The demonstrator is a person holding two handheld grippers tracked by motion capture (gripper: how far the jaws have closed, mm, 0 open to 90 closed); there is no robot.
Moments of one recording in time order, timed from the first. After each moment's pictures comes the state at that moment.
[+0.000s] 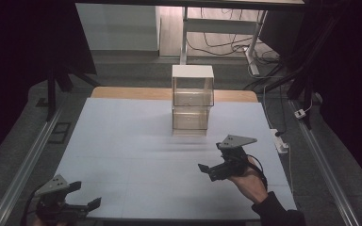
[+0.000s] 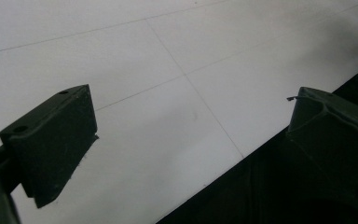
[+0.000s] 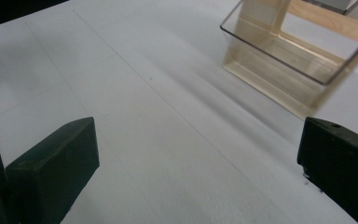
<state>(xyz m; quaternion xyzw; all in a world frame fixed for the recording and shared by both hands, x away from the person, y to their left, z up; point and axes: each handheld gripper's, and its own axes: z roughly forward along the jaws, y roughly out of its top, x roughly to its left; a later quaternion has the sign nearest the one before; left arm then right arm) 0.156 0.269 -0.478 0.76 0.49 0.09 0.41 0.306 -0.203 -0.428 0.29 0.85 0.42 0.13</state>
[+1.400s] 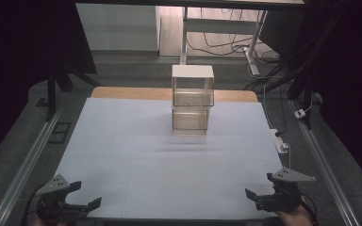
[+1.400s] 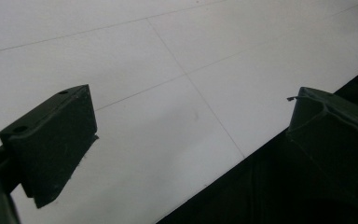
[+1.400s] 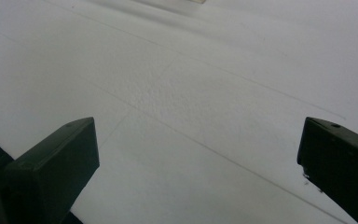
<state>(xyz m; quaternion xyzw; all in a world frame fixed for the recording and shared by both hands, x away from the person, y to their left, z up) 0.156 0.268 -0.478 0.76 0.50 0.09 0.41 0.232 -0.326 -0.452 0.43 0.81 0.38 0.17</state>
